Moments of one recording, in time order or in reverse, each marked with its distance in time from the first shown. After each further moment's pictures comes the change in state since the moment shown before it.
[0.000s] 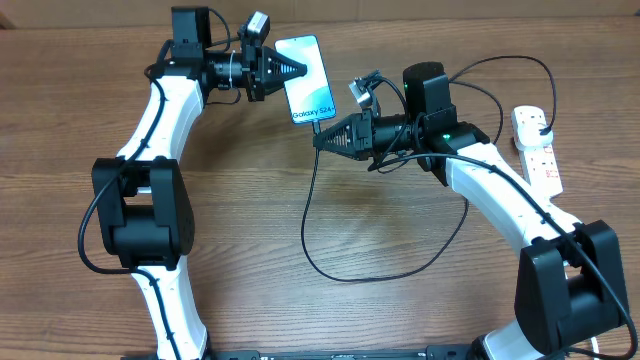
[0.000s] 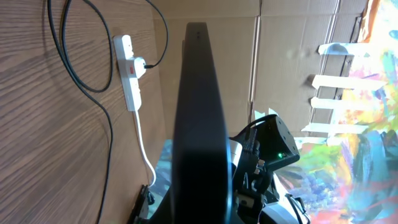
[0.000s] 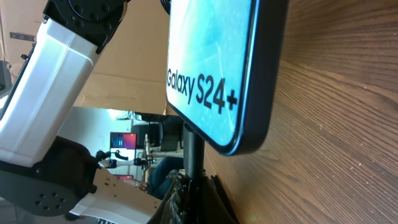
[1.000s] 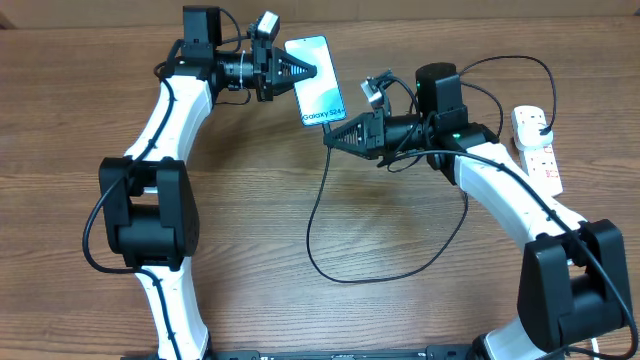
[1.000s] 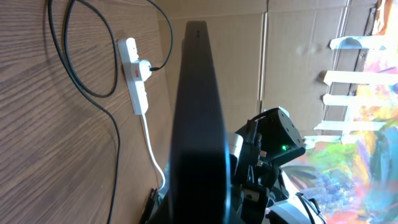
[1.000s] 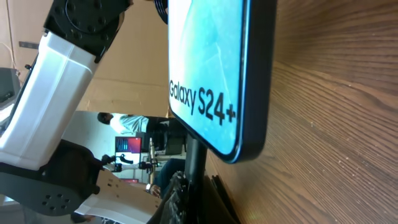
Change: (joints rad) left arm -0.036 0.000 0.001 0.000 -0.045 0.042; right arm -0.055 0.000 -0.024 0.010 -0.039 -0.005
